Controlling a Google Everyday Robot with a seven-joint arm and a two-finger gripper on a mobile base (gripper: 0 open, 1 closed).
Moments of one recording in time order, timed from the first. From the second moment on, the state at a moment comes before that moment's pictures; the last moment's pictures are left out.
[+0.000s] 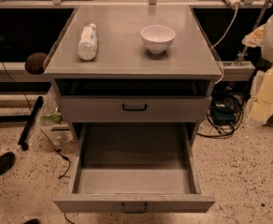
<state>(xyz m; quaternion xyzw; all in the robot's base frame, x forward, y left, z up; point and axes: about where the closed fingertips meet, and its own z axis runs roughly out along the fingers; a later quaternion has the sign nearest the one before) 0.438 -0.216 0.977 -0.60 0.78 -0.04 0.16</state>
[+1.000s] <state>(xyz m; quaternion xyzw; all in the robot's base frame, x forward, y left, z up) 0.434 -0.209 0.939 -0.58 0.79 -0.01 0.17</state>
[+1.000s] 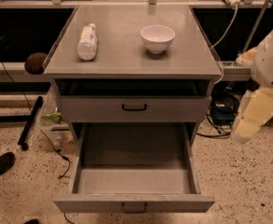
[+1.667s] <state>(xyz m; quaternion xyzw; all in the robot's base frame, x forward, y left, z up) 0.413 -0.188 0.817 -0.50 0.85 0.03 0.18</state>
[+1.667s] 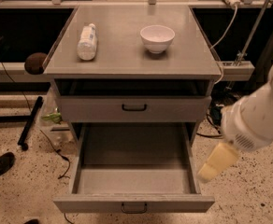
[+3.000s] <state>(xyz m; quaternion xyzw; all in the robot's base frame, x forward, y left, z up) 0.405 -0.112 0.588 -0.51 0.80 0.19 0.26</state>
